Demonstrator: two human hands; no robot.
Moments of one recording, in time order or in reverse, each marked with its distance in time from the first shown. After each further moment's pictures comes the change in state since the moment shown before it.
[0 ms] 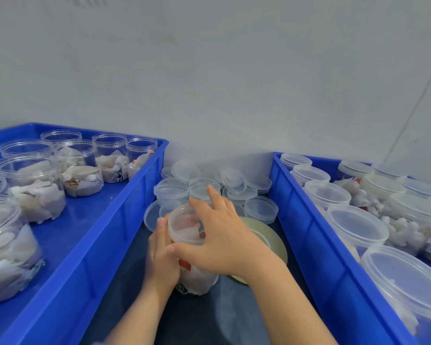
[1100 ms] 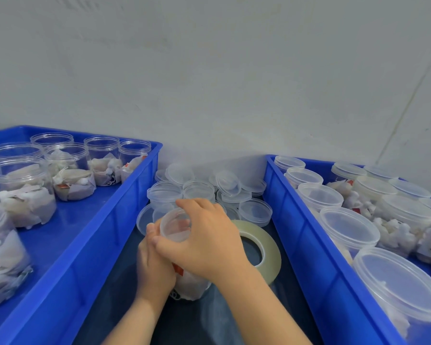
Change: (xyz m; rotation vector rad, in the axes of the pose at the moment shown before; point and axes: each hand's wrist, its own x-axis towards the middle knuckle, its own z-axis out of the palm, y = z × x) left_hand -0.006 0.005 0.006 0.021 0.082 0.037; right_hand 0.010 -0.004 0.020 0.001 0.306 -0.013
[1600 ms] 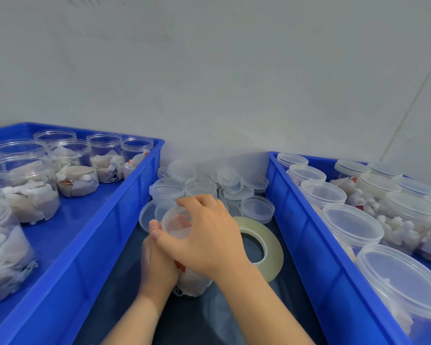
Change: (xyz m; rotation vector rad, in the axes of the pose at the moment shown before) left_hand 0.001 -0.014 -0.006 0.146 -0.058 -0.076; right_hand 0.000 0.000 0.011 -0.002 0.117 -0.009
